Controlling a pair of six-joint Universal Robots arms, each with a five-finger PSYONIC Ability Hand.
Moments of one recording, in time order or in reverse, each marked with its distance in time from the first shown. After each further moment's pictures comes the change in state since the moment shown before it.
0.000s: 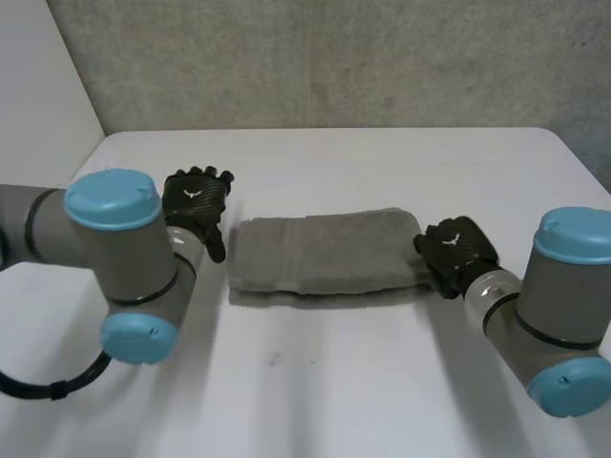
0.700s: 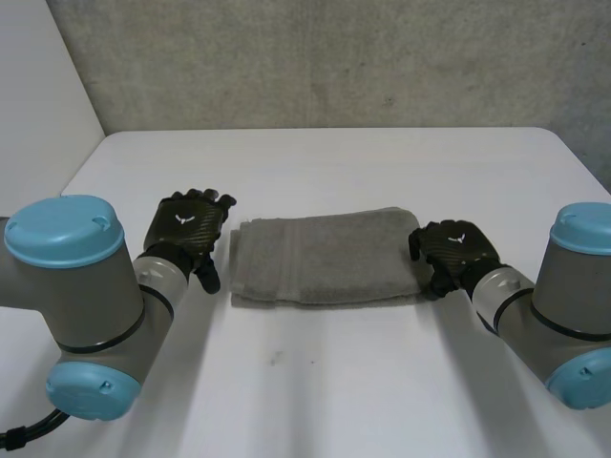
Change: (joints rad) left arm 0.011 0.200 -0.264 0.012 0.085 -0.004; right arm -0.059 0.012 -0.005 0.017 -0.132 0.305; left_hand -0.009 -0.010 -0.011 -0.011 -0.001; right_hand -0.379 -0.477 -0.499 -0.514 -0.477
